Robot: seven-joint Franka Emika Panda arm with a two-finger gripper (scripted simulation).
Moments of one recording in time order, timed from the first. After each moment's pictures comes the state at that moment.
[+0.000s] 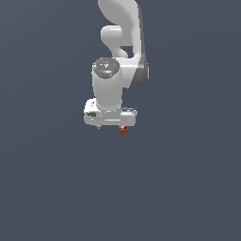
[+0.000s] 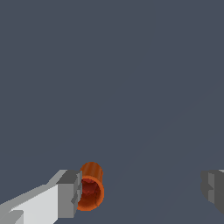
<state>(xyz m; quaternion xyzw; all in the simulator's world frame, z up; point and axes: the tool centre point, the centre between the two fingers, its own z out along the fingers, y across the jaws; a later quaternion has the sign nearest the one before) -0.011 -0.043 0.164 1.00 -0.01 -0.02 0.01</state>
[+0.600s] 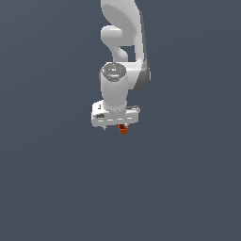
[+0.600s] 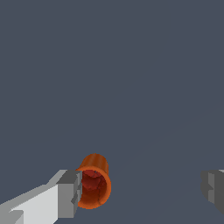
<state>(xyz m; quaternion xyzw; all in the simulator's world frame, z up) -0.033 -0.024 0.137 1.00 0.07 -0.02 0.01</state>
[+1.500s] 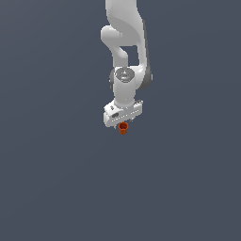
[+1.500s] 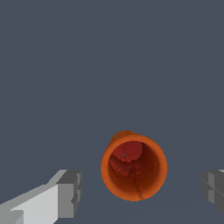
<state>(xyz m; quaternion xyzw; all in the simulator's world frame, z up) -0.091 0.016 0.089 0.97 0.24 0.00 0.00</state>
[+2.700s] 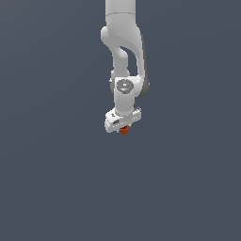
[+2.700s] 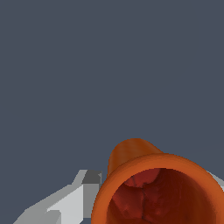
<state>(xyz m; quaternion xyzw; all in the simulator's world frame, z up) -0.093 0.016 0.039 0.97 0.24 0.00 0.00</state>
